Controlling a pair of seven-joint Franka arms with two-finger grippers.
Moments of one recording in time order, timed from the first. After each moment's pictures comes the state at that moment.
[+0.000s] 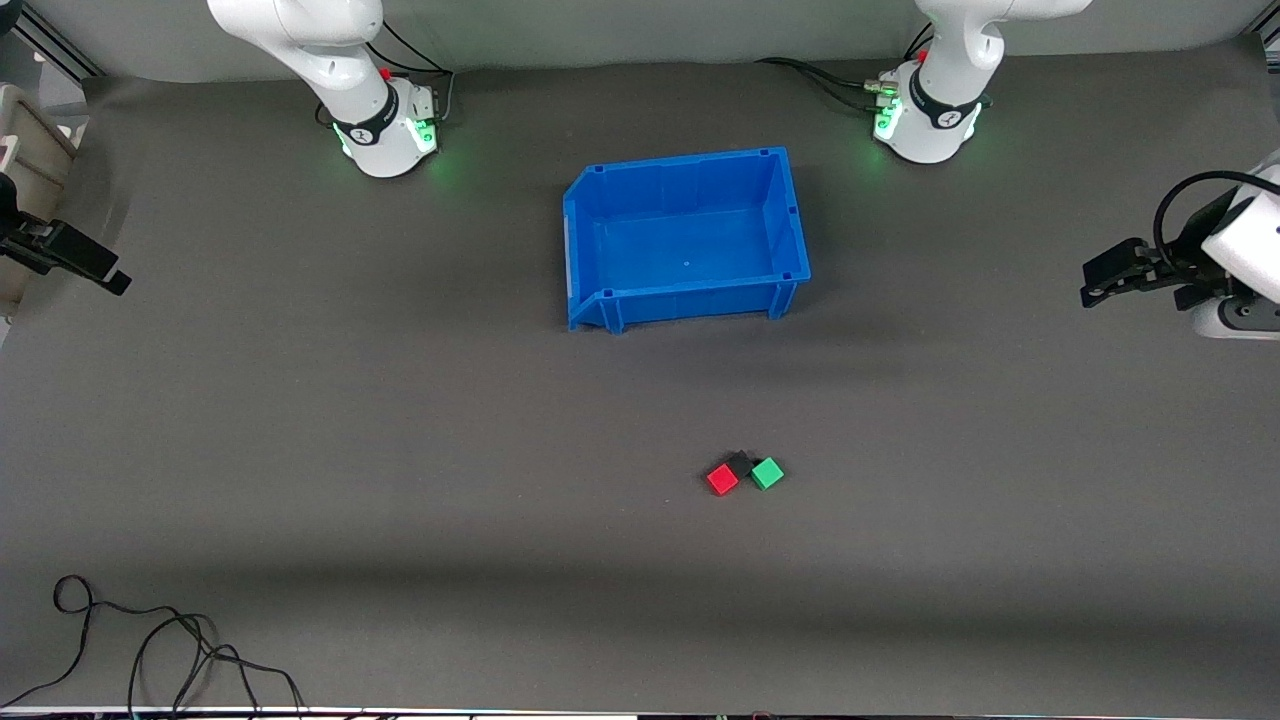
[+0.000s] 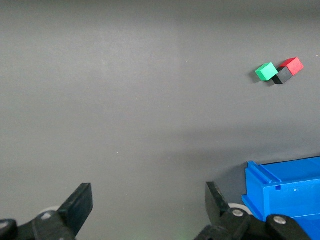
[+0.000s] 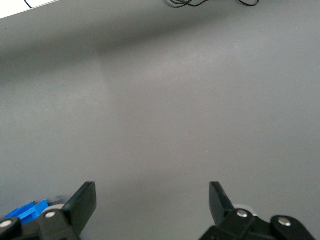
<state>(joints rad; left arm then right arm) -0.06 0.04 0.02 -1.56 -0.02 1.57 0.01 -0.11 -0.13 0.02 -1.70 -0.01 1.64 0.21</state>
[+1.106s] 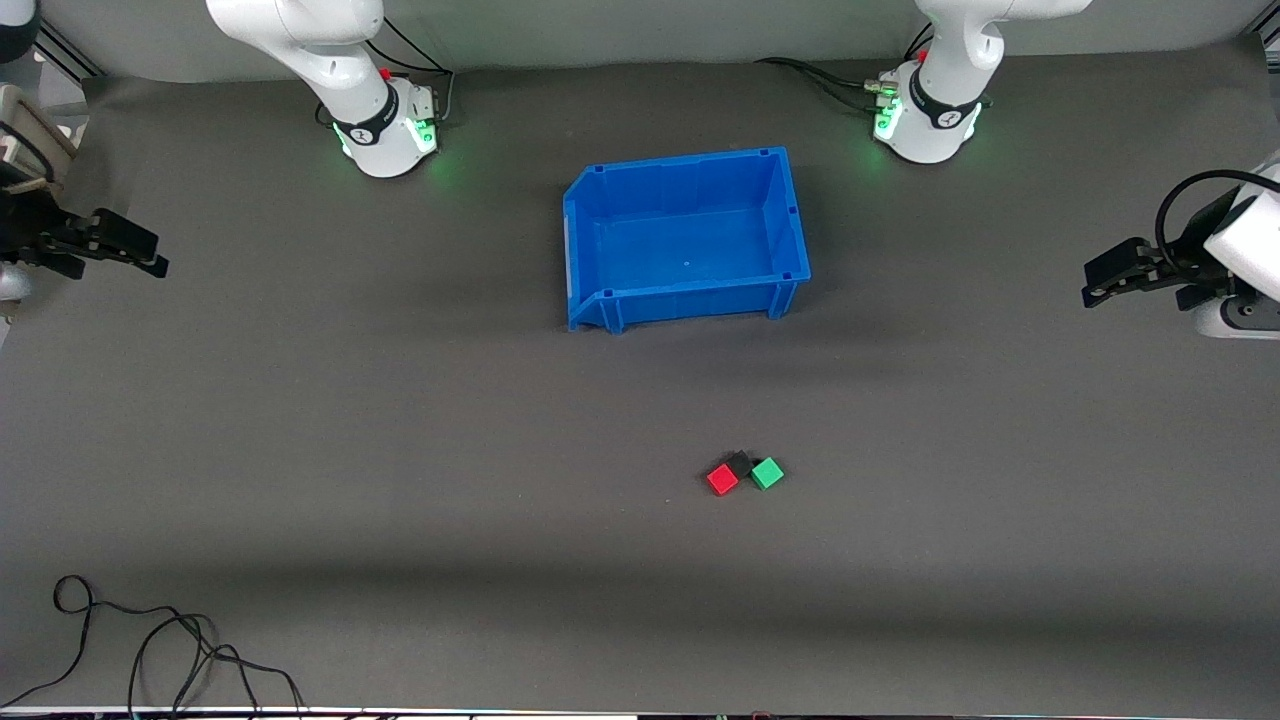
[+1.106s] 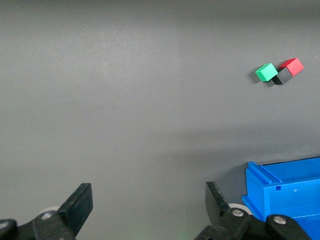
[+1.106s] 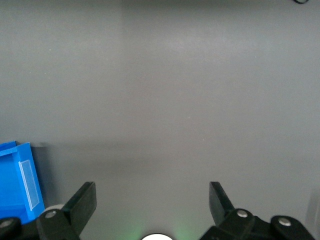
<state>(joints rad) -0.06 0.04 0.02 -1.56 -0.02 1.57 0.01 -0.04 -0.08 0.00 -1.66 -0.02 1.53 -0.03</state>
